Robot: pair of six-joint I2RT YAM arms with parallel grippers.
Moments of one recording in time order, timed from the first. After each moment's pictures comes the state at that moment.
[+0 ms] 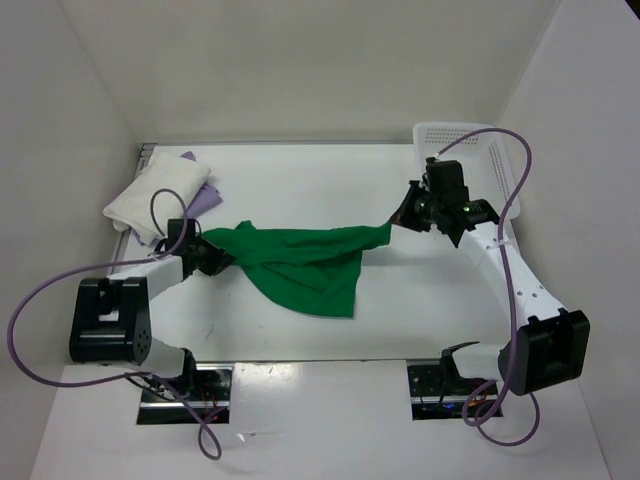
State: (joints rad) left arm 0.05 1.47 0.60 -0.04 0.24 -1.03; right arm 0.23 1.28 1.14 -0.61 -0.15 0.59
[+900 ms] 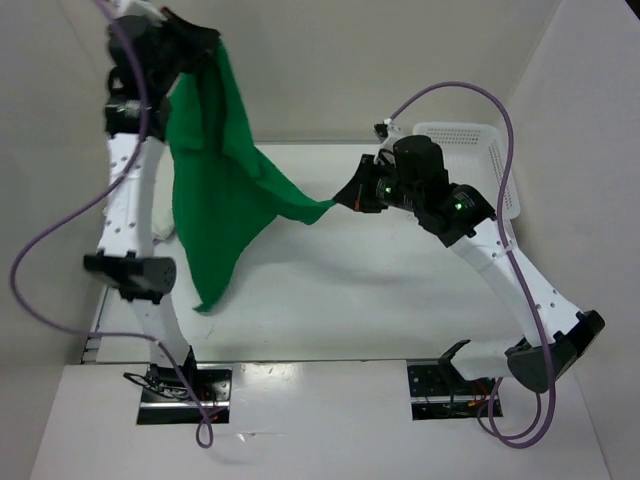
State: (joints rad) left arm -0.03 1.81 2.38 -0.45 0.17 -0.73; right arm 0.61 1.31 1.54 -0.64 -0.20 0.58
